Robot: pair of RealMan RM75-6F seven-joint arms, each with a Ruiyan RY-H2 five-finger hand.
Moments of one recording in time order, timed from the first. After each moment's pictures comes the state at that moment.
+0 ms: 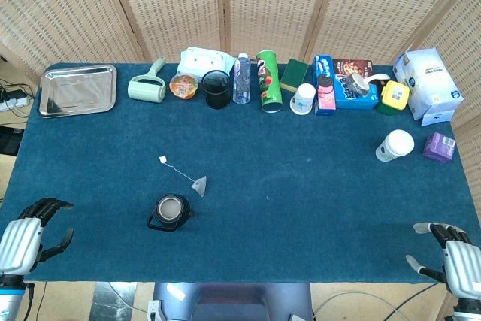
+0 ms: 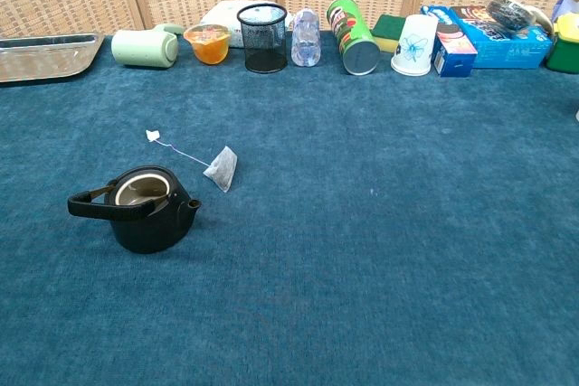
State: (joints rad) left arm -0.02 -1.14 0.02 -1.80 1.55 1.49 -0.01; right arm -0.07 -1.20 0.01 -1.52 -1.54 1.56 0.17
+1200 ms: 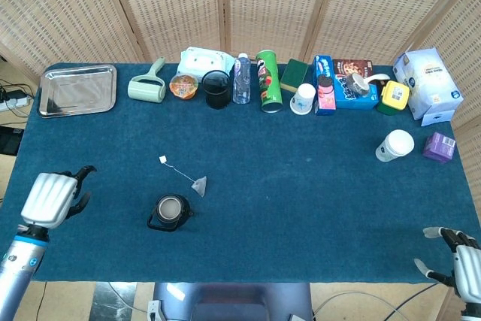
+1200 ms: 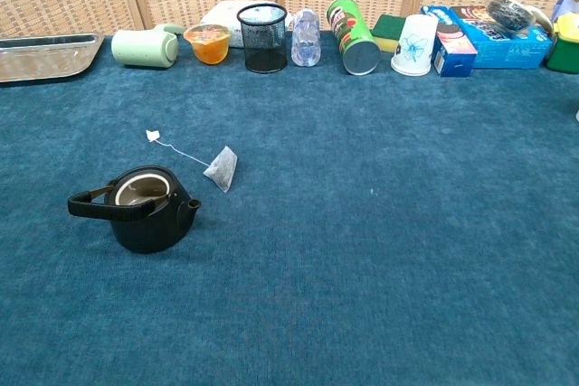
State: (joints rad) left arm -0.28 -1.11 -0.13 -1.78 1.46 1.25 0.38; right arm -0.10 -1.20 0.01 -1.48 -1.49 1.55 0.22
